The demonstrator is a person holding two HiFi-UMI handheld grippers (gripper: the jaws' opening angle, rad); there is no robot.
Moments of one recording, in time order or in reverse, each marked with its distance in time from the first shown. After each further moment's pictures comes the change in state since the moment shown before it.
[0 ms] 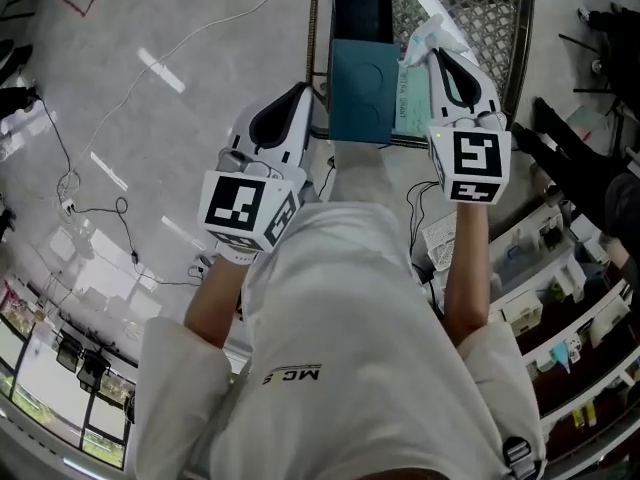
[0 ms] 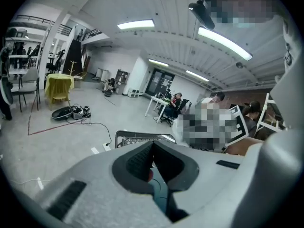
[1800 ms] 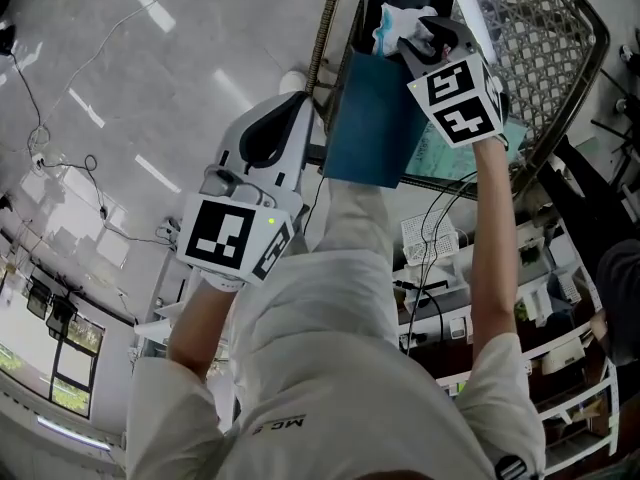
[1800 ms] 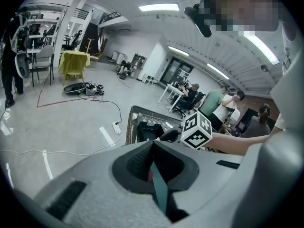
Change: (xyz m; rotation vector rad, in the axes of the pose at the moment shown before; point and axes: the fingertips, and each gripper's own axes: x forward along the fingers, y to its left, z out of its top) left arm 0.076 0.064 -0.093 -0.176 0.131 0.108; right arm 0.210 0.049 -0.149 -0.367 0.411 0.479
